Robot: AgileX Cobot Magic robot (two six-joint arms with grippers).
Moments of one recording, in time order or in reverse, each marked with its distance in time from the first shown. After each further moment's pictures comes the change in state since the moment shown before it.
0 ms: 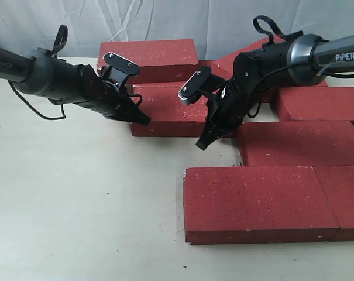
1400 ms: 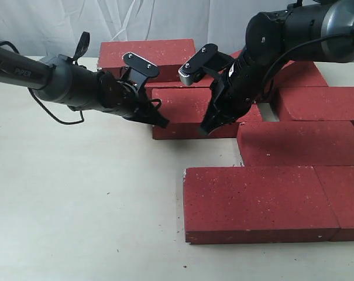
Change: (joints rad) left arm -0.094 0.004 -0.004 -0.018 -0.085 0.000; right arm 0.016 -0.170 0.000 0.079 0.207 0.018
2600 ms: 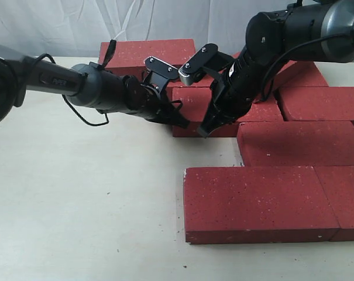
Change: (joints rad) left arm -0.058 0.128 -0.161 -0.063 0.019 0.000; right arm 0.000 0.000 0.000 -0.002 0.000 0.000
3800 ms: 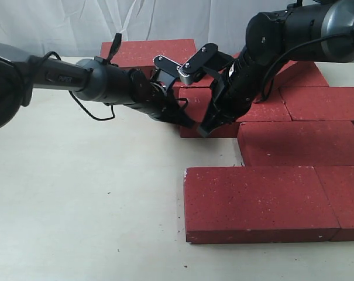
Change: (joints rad) left arm -0.003 0.021 -0.082 0.039 0.139 -0.002; right arm 0.000 0.000 0.000 -0.002 -0.004 0.000
